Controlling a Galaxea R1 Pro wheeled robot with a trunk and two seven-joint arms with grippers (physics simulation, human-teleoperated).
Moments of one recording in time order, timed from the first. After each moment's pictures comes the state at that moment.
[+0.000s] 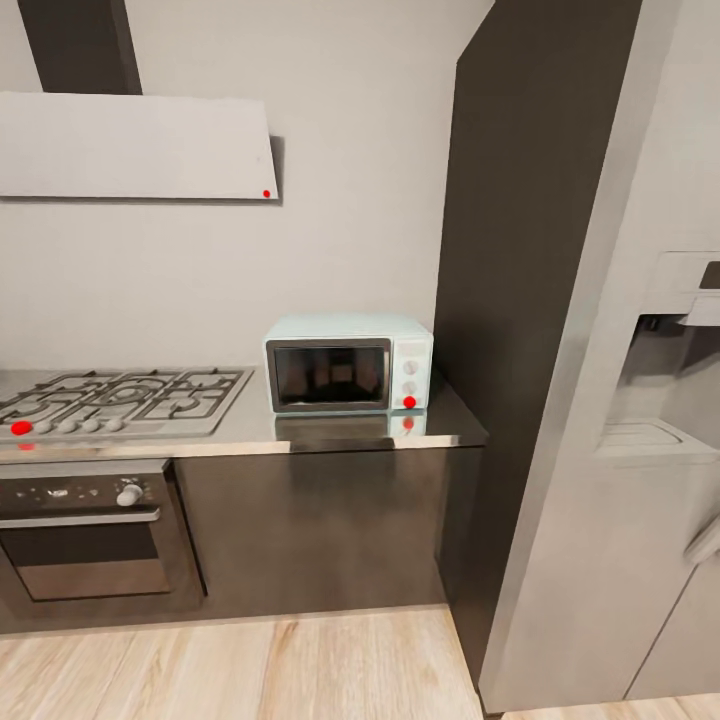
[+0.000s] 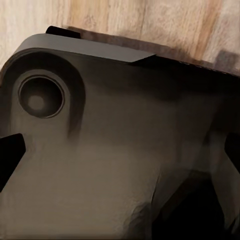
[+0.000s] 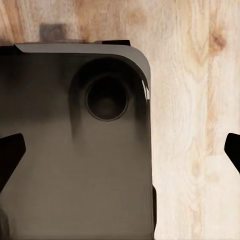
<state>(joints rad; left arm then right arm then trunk) 0.00 -0.08 0.03 -0.11 0.20 0.02 0.00 0.00 -0.03 -0.01 0.02 -0.04 -0.15 -0.01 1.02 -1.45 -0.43</state>
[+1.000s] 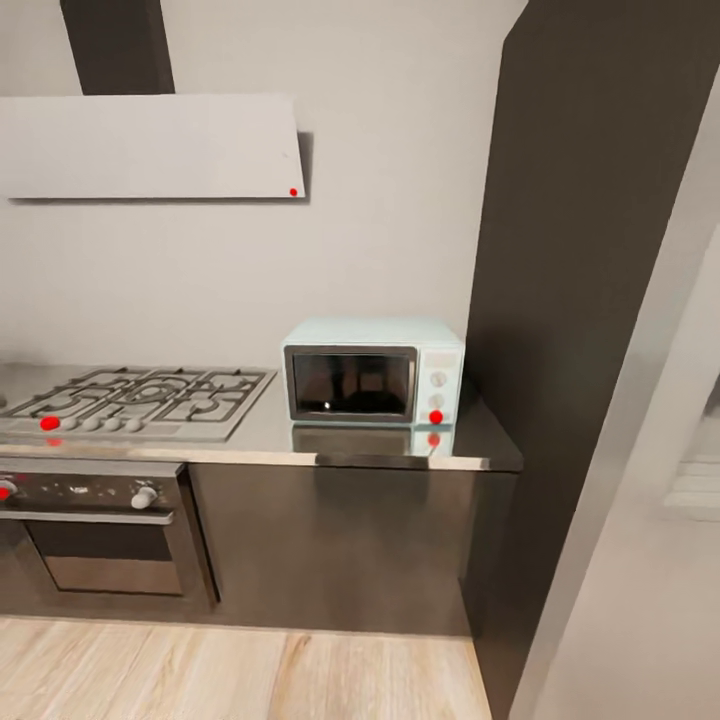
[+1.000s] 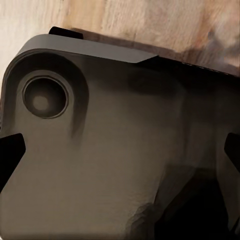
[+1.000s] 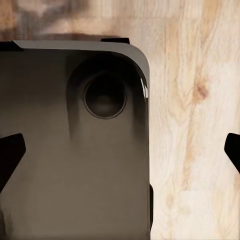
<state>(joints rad) 0.00 -0.07 0.03 -0.11 0.21 0.02 0.00 0.00 -0.03 0.00 0.02 -0.03 -0.14 -0.01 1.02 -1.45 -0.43</state>
